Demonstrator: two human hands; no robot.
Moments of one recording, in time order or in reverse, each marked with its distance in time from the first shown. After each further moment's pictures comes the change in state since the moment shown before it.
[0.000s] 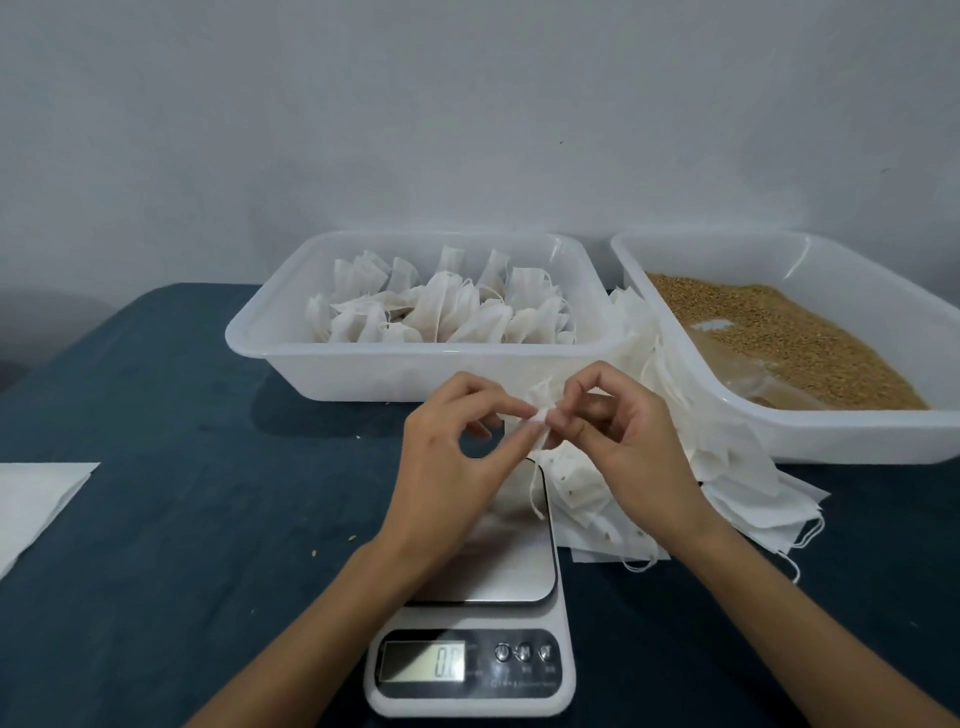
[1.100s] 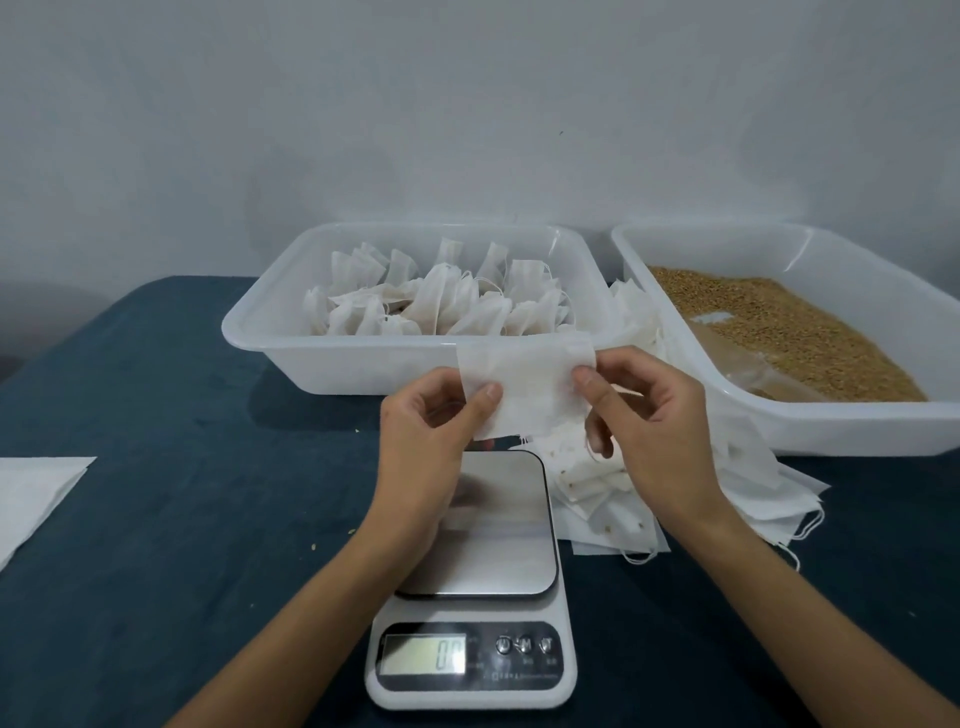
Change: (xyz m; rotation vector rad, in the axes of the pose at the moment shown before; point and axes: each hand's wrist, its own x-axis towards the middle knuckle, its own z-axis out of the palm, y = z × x) left_hand 0.008 -0.011 -0.003 -0.418 0.152 -0.355; right_hand 0.001 -0.001 -0.007 -0.070 0.230 -0.058
